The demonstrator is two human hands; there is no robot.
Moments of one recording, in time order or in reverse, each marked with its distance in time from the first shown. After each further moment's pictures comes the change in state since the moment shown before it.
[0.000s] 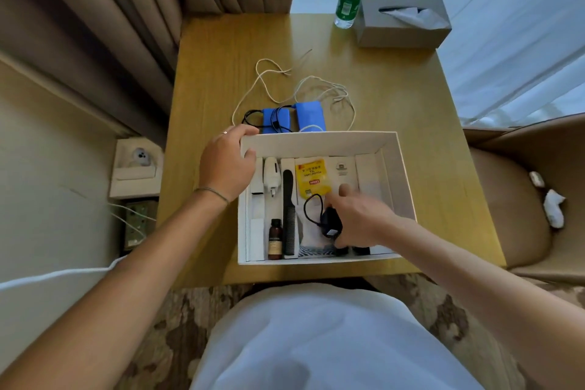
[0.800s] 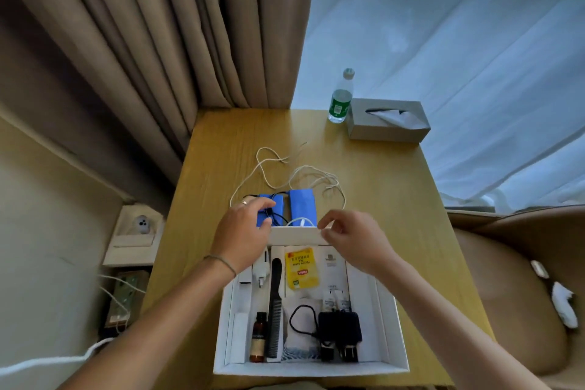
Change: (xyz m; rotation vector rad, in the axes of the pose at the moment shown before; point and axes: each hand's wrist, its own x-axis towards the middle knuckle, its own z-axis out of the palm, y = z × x) left_hand 0.040 0.043 0.005 -0.036 -0.070 0.037; right_hand 0.015 0.021 -0.119 0.538 0.411 0.095
